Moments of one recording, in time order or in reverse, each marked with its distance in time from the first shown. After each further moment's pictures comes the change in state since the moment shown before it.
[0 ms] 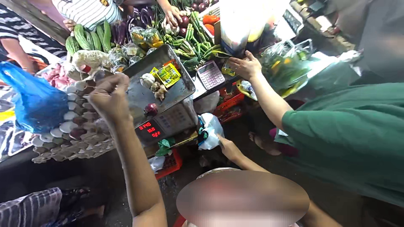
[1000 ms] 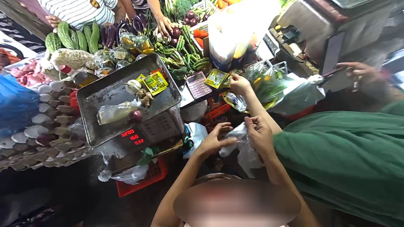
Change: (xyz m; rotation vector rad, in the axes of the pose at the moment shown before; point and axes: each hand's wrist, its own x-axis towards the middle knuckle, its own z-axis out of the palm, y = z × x) left_hand -0.215 -0.006 0.191 -0.730 -1.201 -0.421; right_hand -0.026 -0.045 -0.194 0.297 0.671 0.056
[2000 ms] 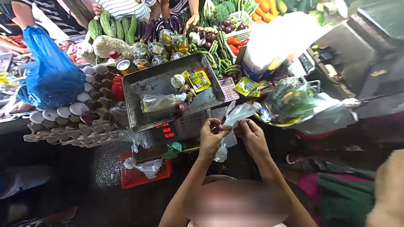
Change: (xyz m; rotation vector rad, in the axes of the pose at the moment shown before) left_hand -0.067 0.044 -0.068 -0.257 0.702 0.223; right_hand -0.015 -0.072 0.120 0.480 -0.293 0.071
